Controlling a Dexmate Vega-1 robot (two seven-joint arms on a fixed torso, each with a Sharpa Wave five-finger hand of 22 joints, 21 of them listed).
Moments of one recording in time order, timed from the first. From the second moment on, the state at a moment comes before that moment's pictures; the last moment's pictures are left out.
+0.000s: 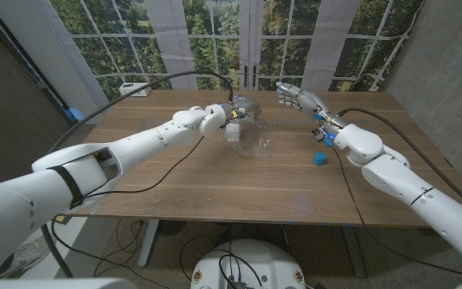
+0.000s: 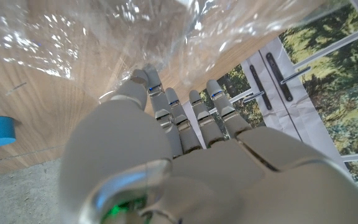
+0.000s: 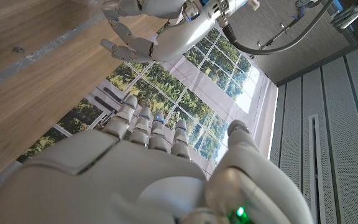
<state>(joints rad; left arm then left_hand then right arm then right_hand) 0.19 0.52 1.13 -1.28 0.71 -0.04 -0.01 1.01 0.14 0.38 -0.16 0.17 1.00 -0.01 0.42 0.31 0.58 -0.14 0.31 0.27 0.42 -0.04 0.23 0.18 0.25 0.07 0.59 0.19 -0.90 -0.77 -0.40 -1.76 0.44 0.19 0.09 0.24 0.13 0.30 -0.09 0.18 0.10 -0.05 0.20 0.19 0.12 0.13 0.22 0.21 0.09 0.12 0.24 0.24 0.16 0.16 0.21 0.18</state>
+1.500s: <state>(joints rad) 0.53 0.71 0.89 -1.71 1.04 0.23 -0.05 1.02 0.11 0.36 -0.15 0.17 1.02 -0.01 0.47 0.31 0.61 -0.16 0.31 0.28 0.44 -0.05 0.23 0.19 0.24 0.08 0.59 0.19 -0.87 -0.76 -0.43 -1.77 0.44 0.12 0.08 0.24 0.14 0.29 -0.08 0.18 0.10 -0.05 0.20 0.19 0.11 0.12 0.22 0.21 0.10 0.12 0.24 0.24 0.16 0.15 0.21 0.18</state>
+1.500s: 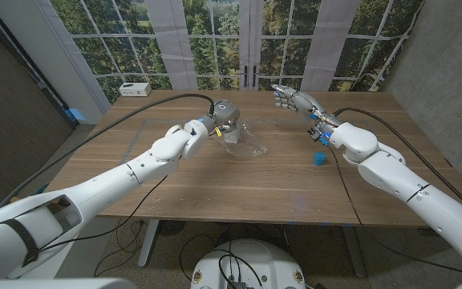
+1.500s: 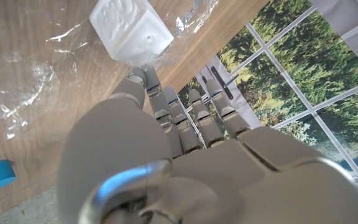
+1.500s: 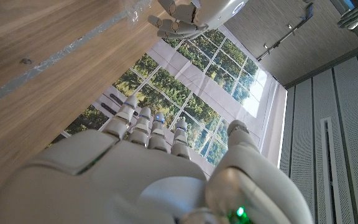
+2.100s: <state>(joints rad) 0.55 0.70 0.89 -1.71 1.14 0.29 -0.25 0.57 0.10 0.20 0.08 0.17 0.83 0.05 0.30 0.25 0.56 -0.05 0.27 0.29 0.38 -0.04 0.21 0.19 0.11 0.14 0.54 0.19 -0.86 -0.75 -0.43 -1.77 0.44 0.11 0.07 0.23 0.15 0.29 -0.07 0.18 0.10 -0.05 0.20 0.19 0.11 0.12 0.22 0.21 0.09 0.11 0.24 0.24 0.16 0.15 0.21 0.18</state>
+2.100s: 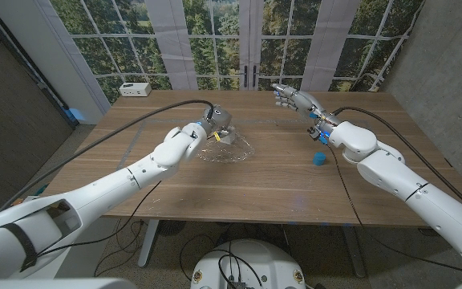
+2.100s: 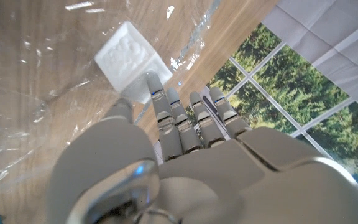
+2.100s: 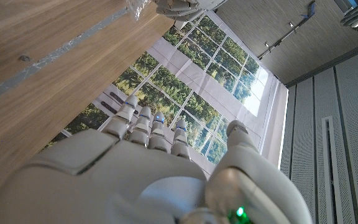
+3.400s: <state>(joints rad) 0.85 0.75 0.67 -1.87 0.76 0.39 0.05 0.55 0.15 0.33 -0.05 0.18 0.69 0.02 0.28 0.19 0.70 -0.03 0.33 0.25 0.53 -0.05 0.23 0.18 0.16 0.14 0.51 0.19 -0.88 -0.75 -0.43 -1.78 0.44 0.13 0.06 0.22 0.14 0.29 -0.05 0.18 0.10 -0.05 0.20 0.19 0.11 0.11 0.22 0.21 0.10 0.11 0.24 0.25 0.16 0.14 0.21 0.18</state>
